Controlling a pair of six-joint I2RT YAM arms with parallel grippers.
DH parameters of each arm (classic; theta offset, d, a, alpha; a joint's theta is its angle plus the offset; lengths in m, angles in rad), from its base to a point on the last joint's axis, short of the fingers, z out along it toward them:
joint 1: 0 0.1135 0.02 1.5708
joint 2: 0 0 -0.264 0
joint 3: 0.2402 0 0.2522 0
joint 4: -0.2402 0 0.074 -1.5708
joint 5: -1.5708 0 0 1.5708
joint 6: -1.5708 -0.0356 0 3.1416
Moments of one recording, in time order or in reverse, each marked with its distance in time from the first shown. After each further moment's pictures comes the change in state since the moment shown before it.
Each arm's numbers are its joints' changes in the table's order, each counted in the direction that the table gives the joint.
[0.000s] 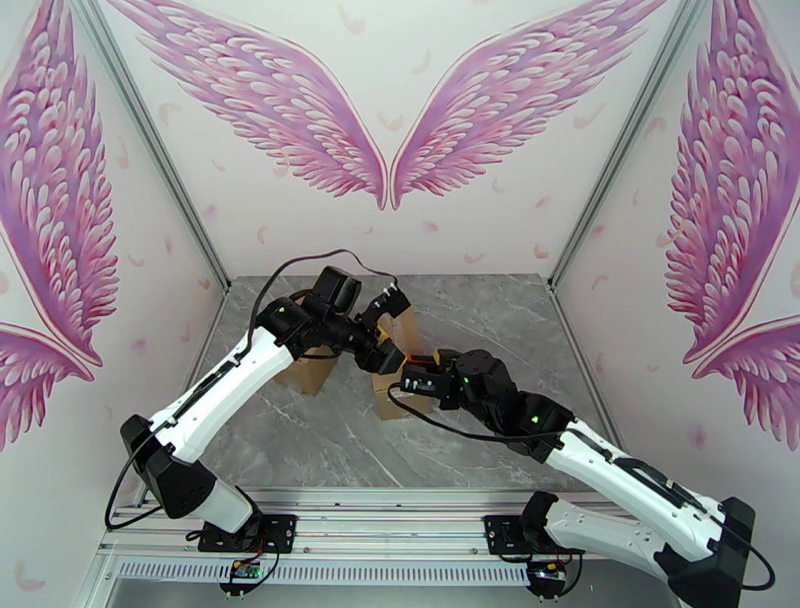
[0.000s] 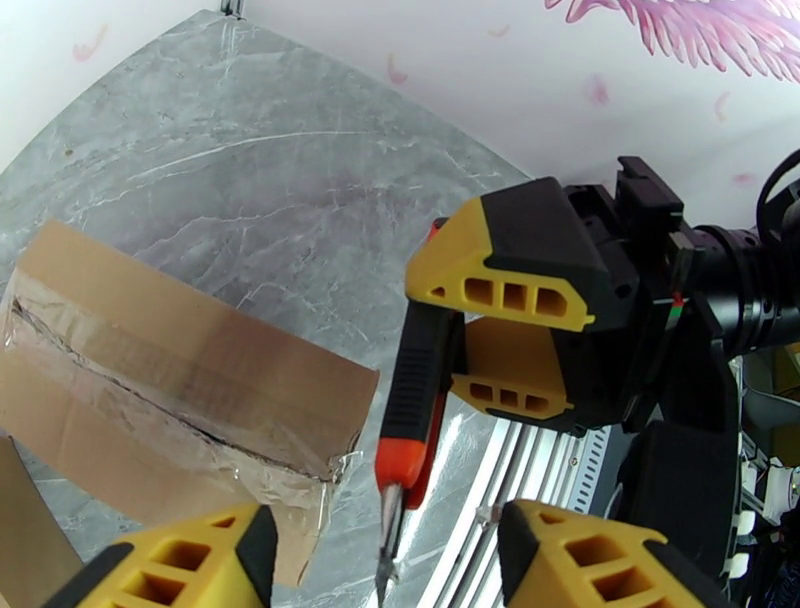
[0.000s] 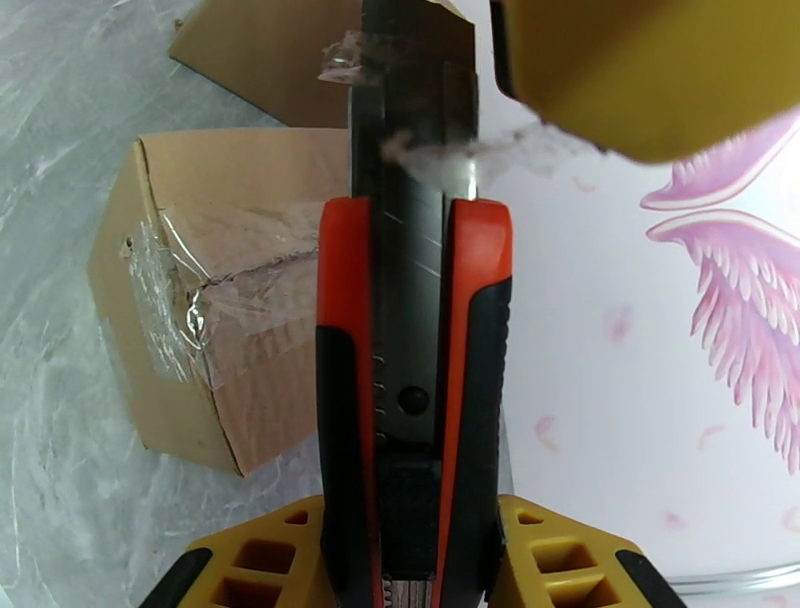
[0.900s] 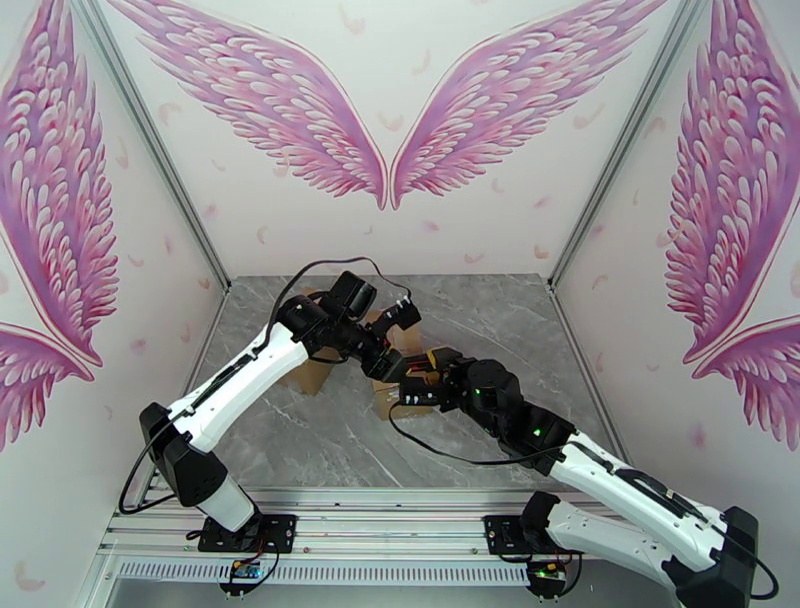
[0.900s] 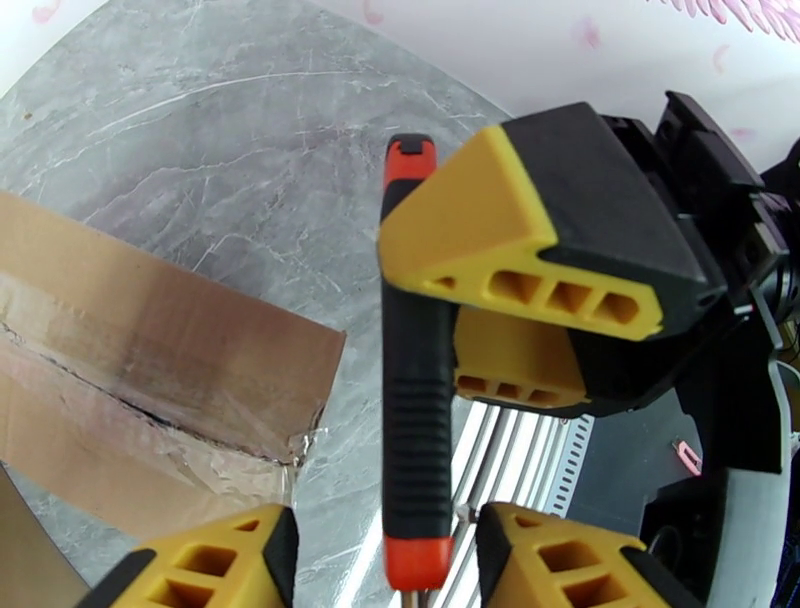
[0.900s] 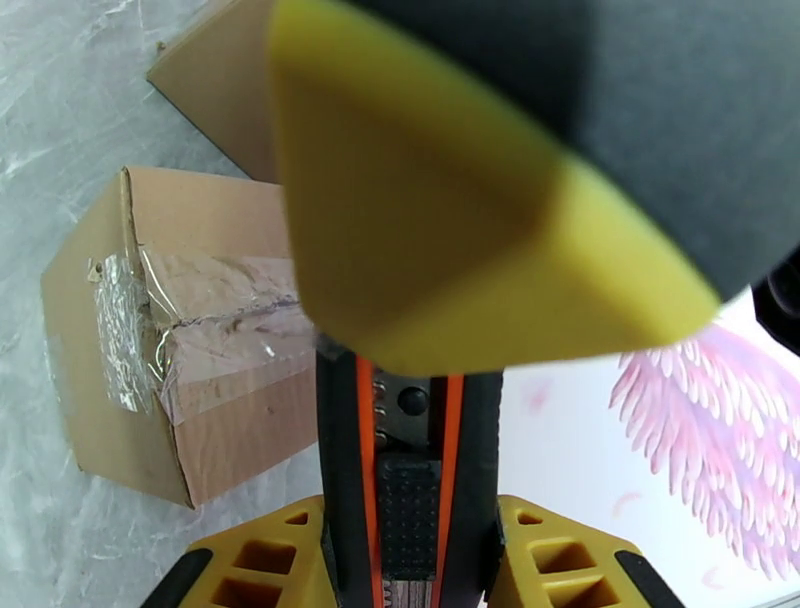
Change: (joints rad) left arm -0.033 -0.077 0.060 -0.104 -0.008 -0.035; right arm 0.000 0.055 -0.116 0.236 0.035 0.210
